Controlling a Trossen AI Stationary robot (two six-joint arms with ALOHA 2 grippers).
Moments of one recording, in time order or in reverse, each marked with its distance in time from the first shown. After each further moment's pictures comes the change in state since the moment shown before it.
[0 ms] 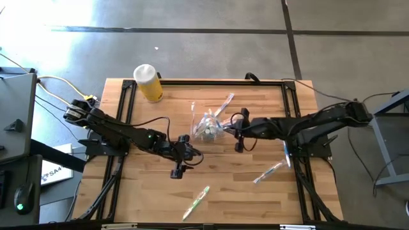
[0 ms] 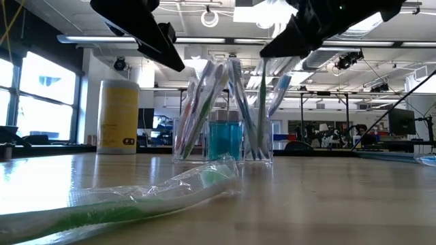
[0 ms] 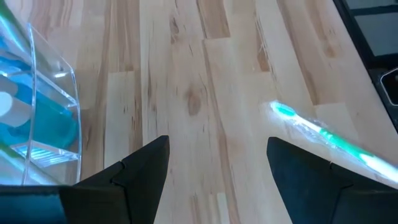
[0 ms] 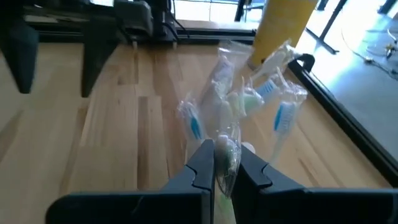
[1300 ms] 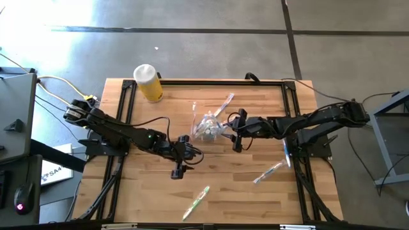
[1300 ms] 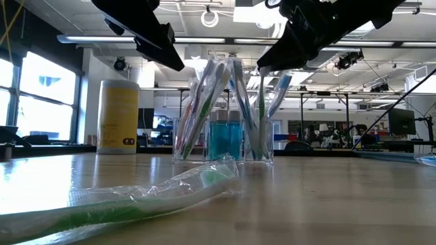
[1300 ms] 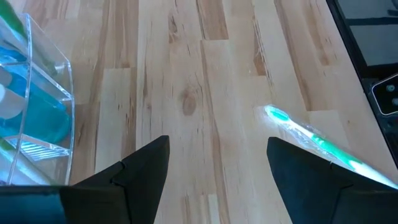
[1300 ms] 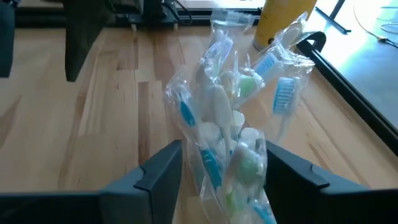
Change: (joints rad) left arm 0.000 0.000 0.000 0.008 0.011 -0.053; right arm -0.030 0.048 0.009 -0.018 -0.058 0.025
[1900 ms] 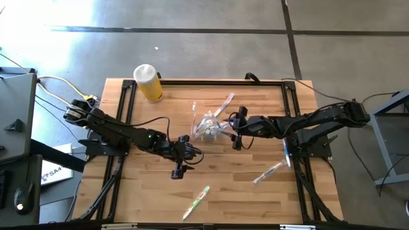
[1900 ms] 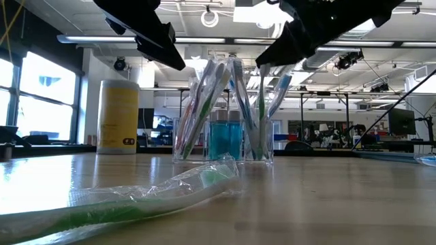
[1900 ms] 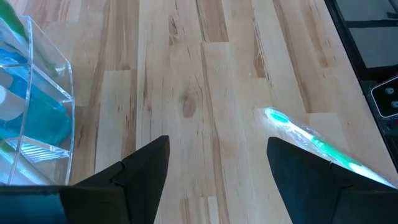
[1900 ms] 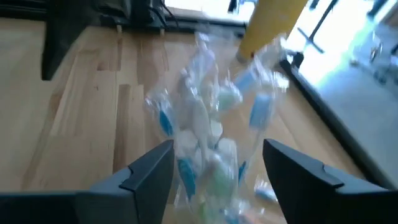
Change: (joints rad) left arm 0.000 0.000 0.000 0.007 0.000 -0.003; right arm 0.001 -0.010 0.001 0.032 0.061 -0.118
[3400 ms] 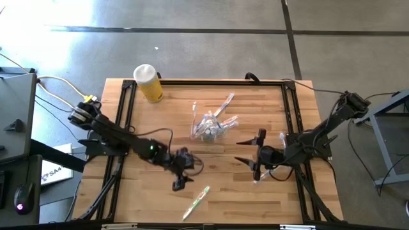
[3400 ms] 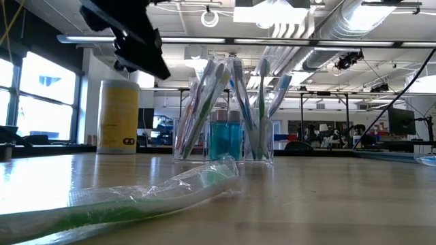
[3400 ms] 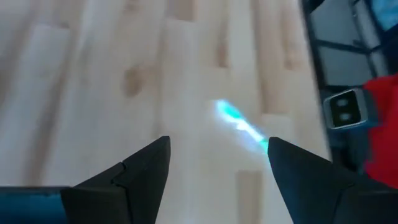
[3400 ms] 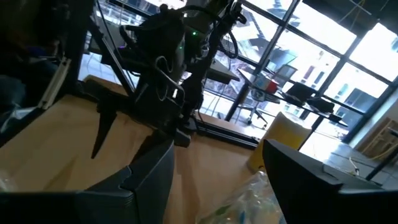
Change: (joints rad) left arm -0.109 0.079 -0.004 0.069 0.012 -0.275; right arm 0.565 -0.140 0.000 0.234 0.459 -0.275
